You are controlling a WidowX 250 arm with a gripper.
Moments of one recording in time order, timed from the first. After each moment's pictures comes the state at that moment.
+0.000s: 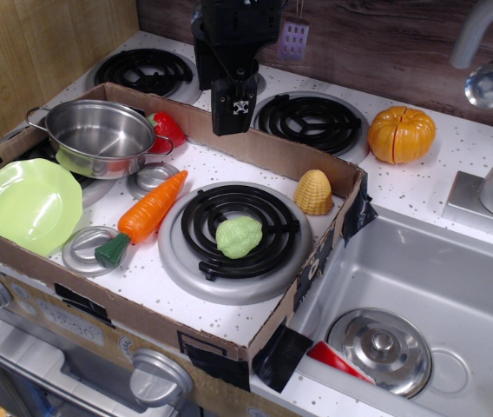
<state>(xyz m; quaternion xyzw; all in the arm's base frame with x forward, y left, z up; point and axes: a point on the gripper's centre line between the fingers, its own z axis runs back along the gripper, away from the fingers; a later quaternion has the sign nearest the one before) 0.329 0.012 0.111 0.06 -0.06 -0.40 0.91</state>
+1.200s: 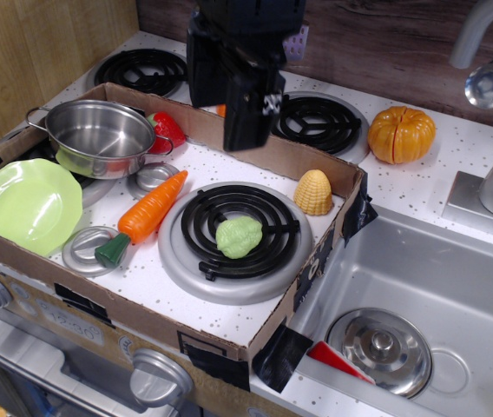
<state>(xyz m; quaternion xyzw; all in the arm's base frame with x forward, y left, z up) 0.271 -0.034 0.141 0.01 0.03 -0.33 0.95</state>
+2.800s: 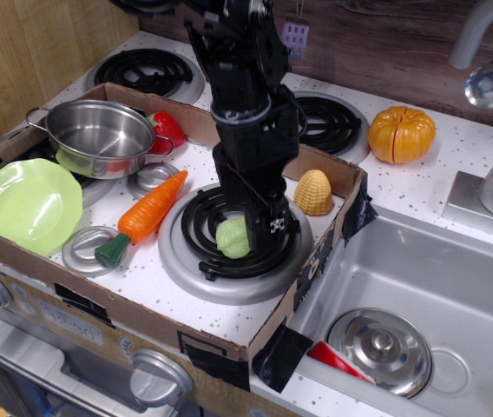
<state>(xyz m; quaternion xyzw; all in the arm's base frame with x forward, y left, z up) 0.289 -0.035 0.041 -0.03 -0.06 -0.34 0.94</state>
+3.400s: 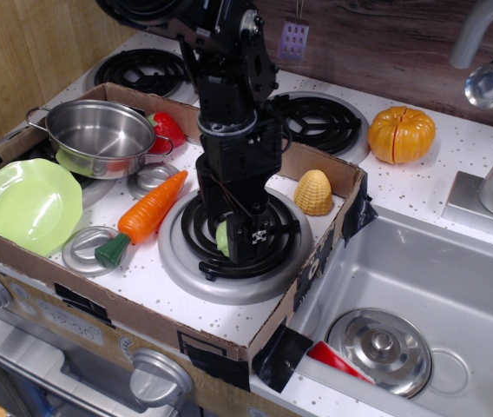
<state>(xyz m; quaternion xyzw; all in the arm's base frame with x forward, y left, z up) 0.279 -0.020 0.031 -0.03 -0.03 -0.32 0.95</state>
